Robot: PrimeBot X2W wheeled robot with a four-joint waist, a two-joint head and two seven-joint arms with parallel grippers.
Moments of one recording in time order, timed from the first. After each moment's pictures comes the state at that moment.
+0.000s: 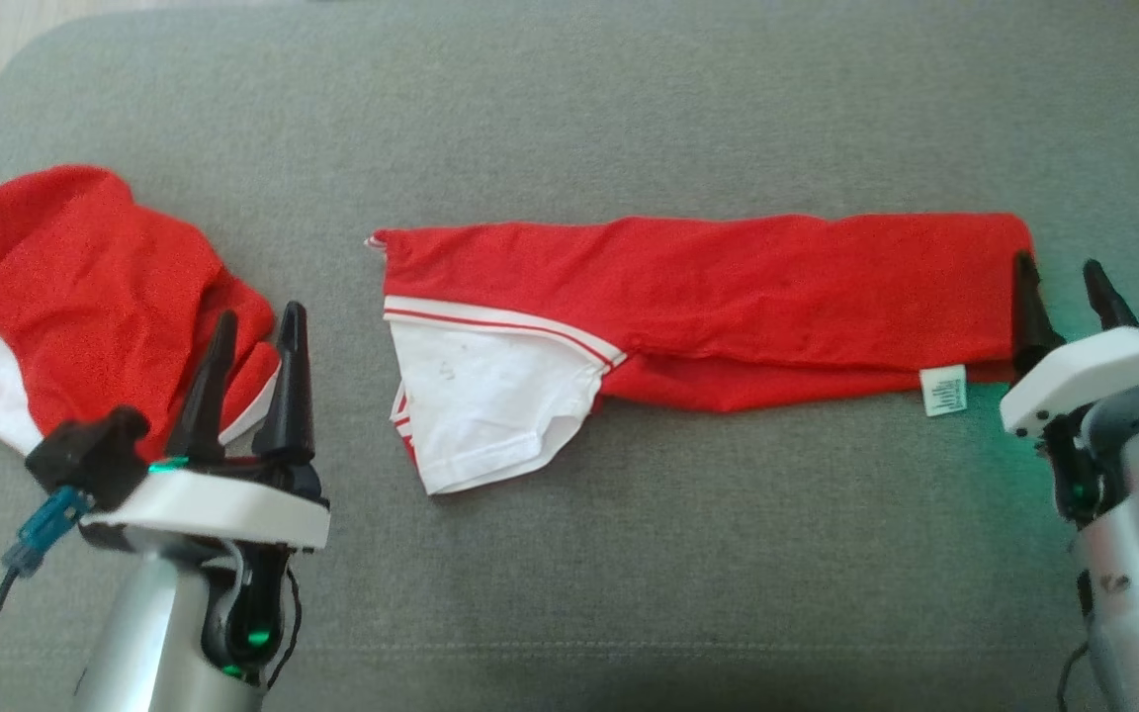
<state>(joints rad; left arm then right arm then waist) -0.18 0.12 -0.16 0.21 -0.51 -0.12 -0.26 -0.50 -0.20 -0.07 0.73 0.30 0.12 -0.04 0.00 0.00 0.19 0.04</state>
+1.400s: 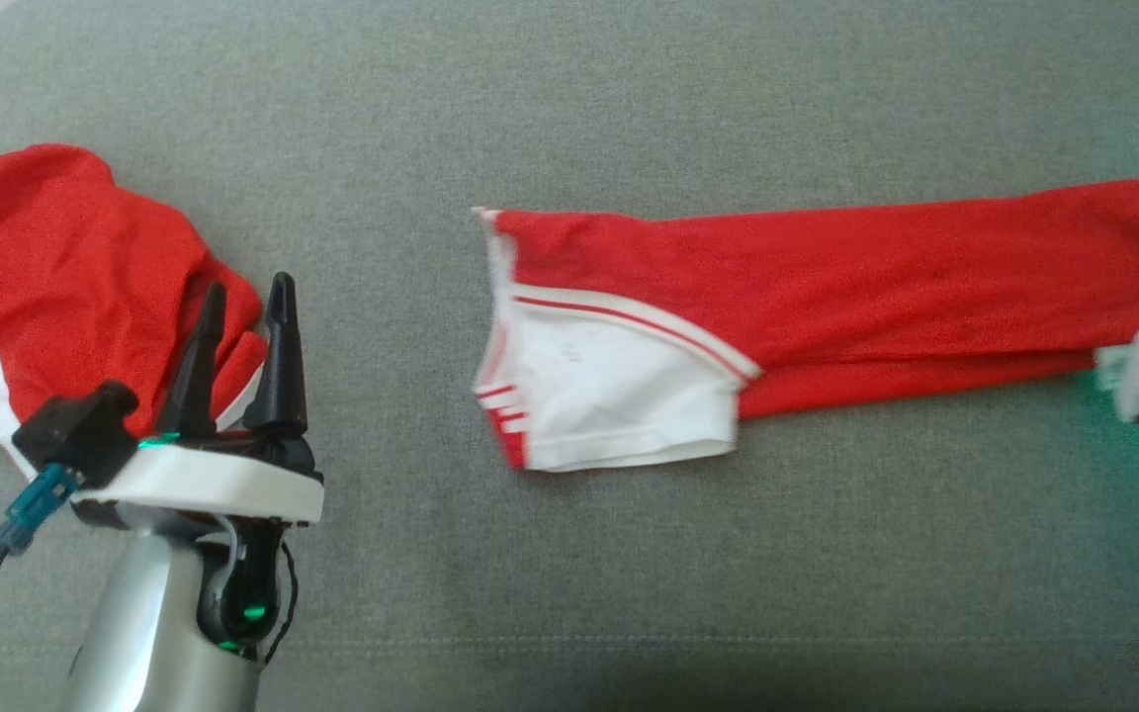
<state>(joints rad) -0.22 0.11 -0.13 0.23 -0.50 -0.12 -0.26 -0.65 -0.35 -0.11 0.99 0.01 0.12 -0.01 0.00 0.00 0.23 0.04</state>
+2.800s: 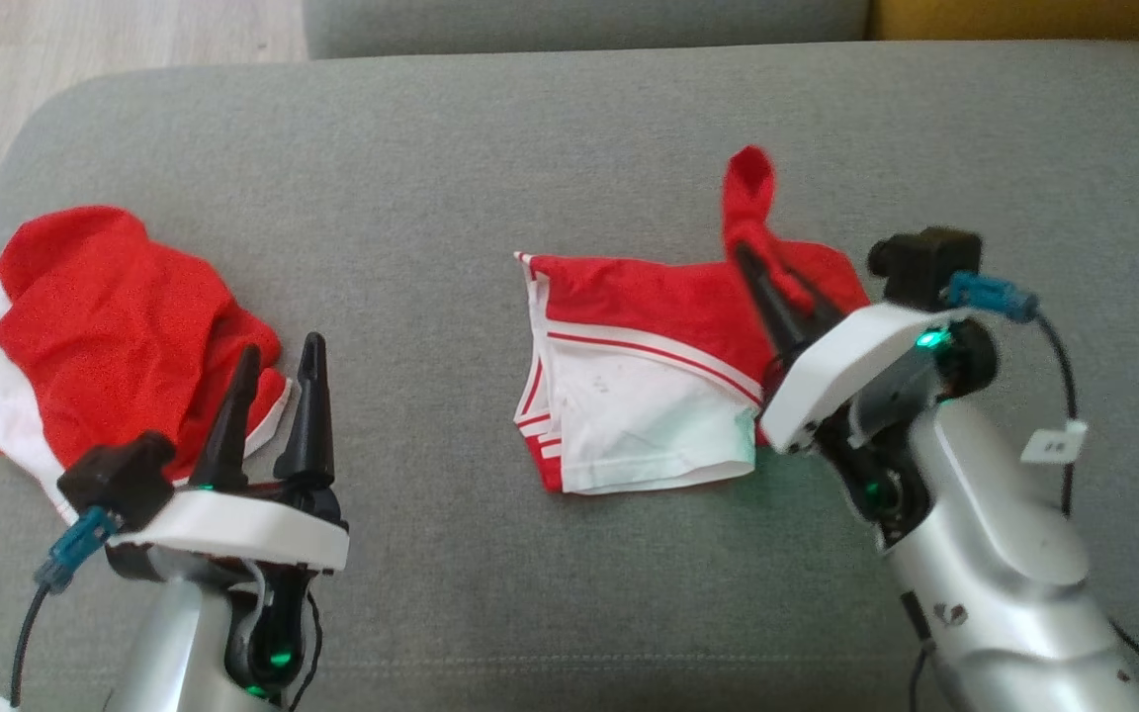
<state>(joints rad) -0.15 0.08 -0.15 0.26 -0.51 -0.12 -0.26 -0.47 -0.07 0.32 0.40 0.45 0.12 0.19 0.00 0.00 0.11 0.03</state>
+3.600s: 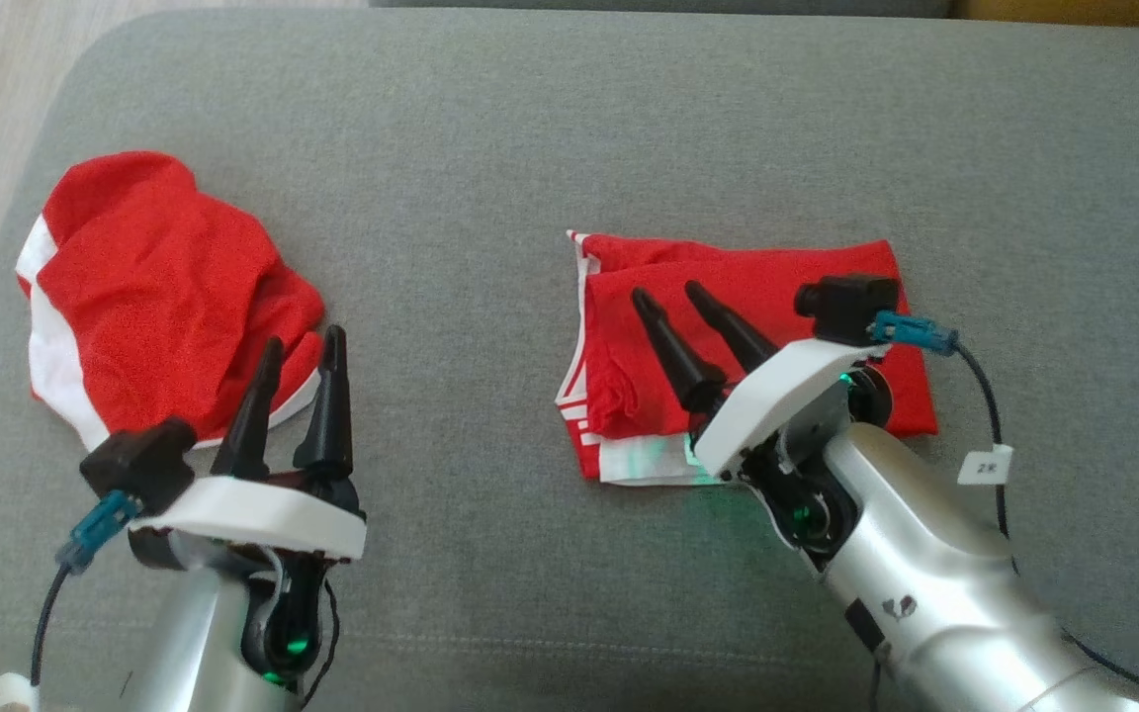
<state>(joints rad) -0.19 0.07 -0.18 0.30 -0.53 -0.12 -0.26 -0.57 -0.07 0.63 0.64 0.81 0.12 -0.02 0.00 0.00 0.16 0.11</state>
